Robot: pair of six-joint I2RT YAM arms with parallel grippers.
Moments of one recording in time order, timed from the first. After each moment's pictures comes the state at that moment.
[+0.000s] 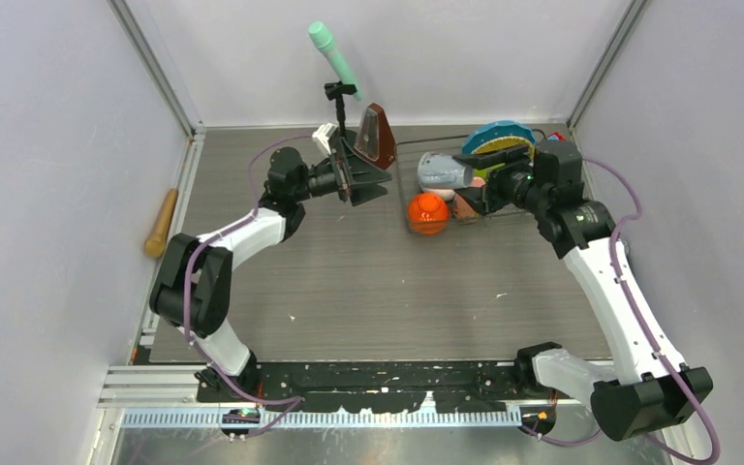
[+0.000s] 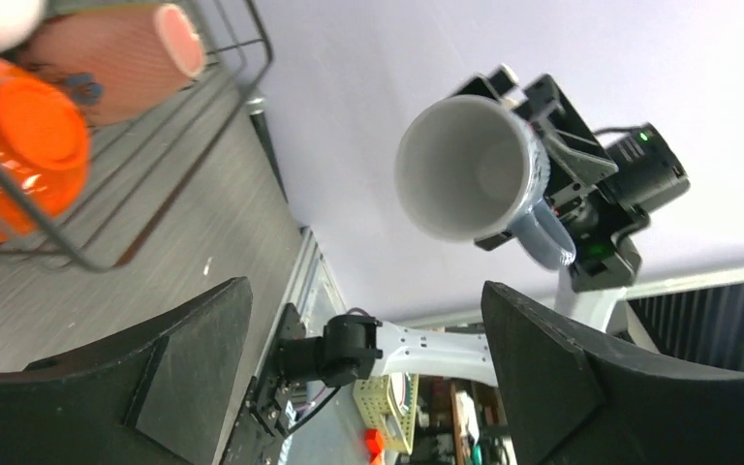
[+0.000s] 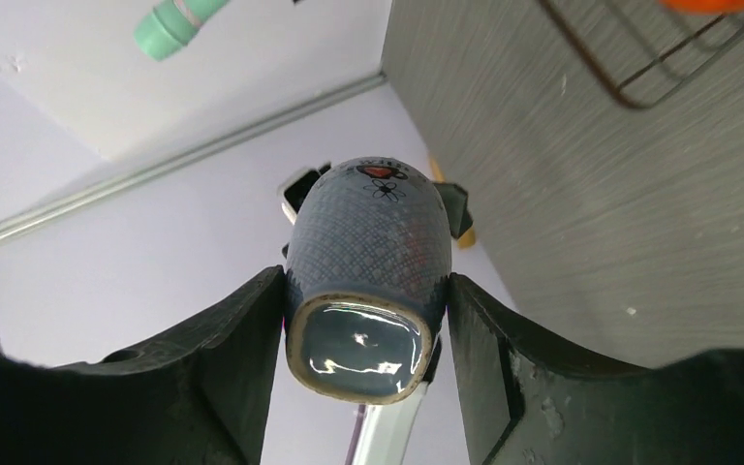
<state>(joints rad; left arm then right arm) -0.39 1.68 1.04 0.74 0.90 -1.33 0.24 1.09 1.18 -0.52 -0.32 1.61</state>
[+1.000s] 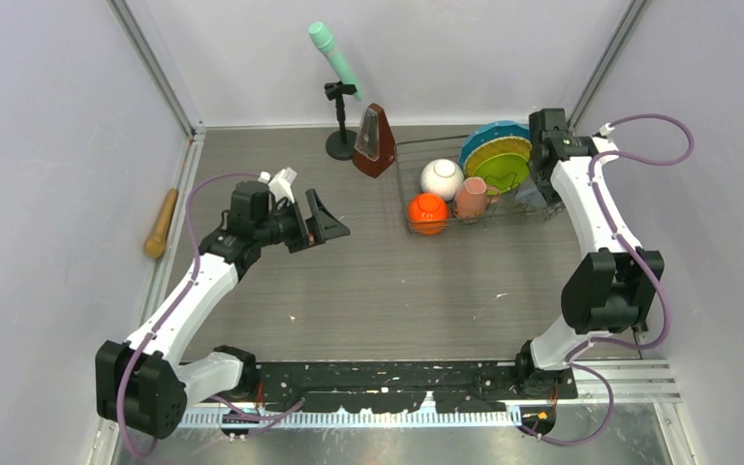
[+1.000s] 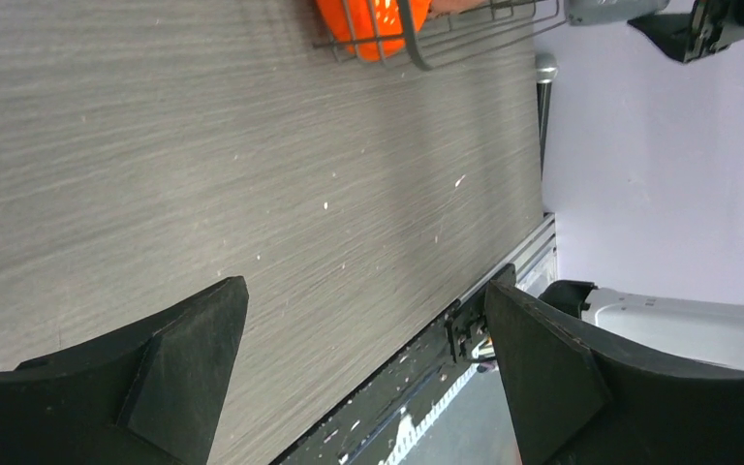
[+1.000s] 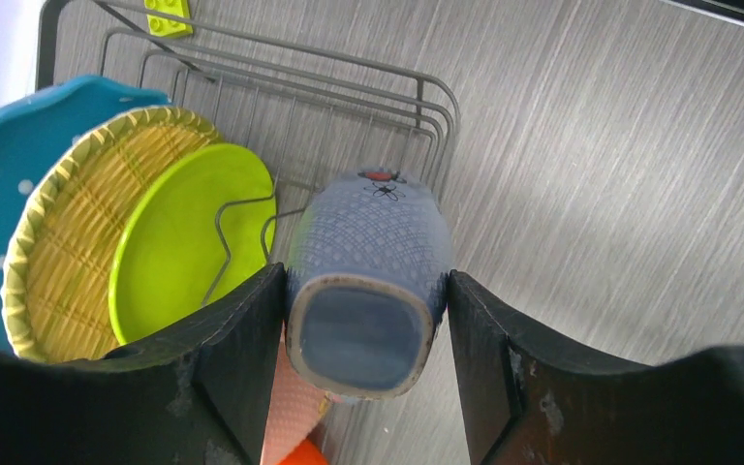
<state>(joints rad) -0.30 1.13 0.88 -0.30 0.55 -0.67 0.01 1.59 1.52 -0.98 0.61 1.14</state>
